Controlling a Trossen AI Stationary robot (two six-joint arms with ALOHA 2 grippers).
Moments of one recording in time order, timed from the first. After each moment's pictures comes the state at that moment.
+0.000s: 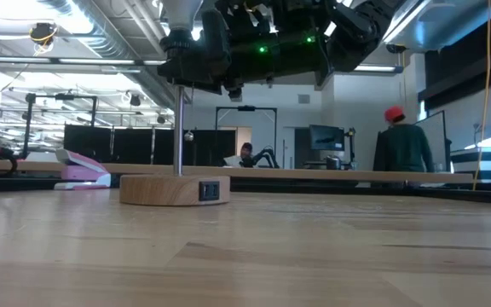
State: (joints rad) left arm -0.02 1.72 2.06 -1.47 -0.11 -0.65; right arm 0.02 2.03 1.15 0.70 0.08 -0.07
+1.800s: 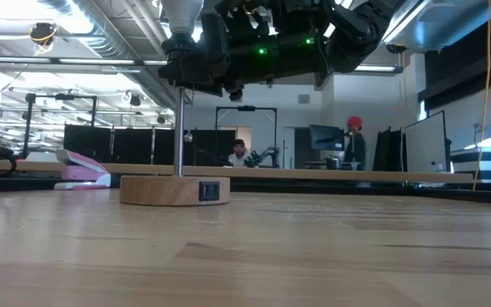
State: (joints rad) left arm 0.02 1.73 2.21 -1.40 -0.11 -0.16; right arm 0.02 2.03 1.15 0.70 0.08 -0.06
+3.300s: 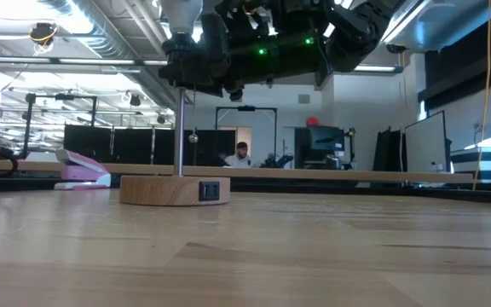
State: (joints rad) left arm -0.04 1.73 2.04 -1.56 -0.16 -0.32; right arm 0.02 2.03 1.15 0.69 0.08 -0.06
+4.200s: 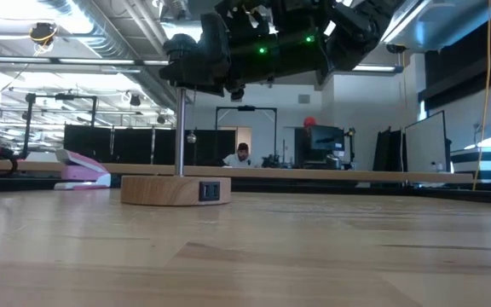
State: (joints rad) left arm -0.03 1.57 2.06 -1.56 -0.30 -0.85; right arm 0.02 2.03 1.15 0.67 0.10 -0.06
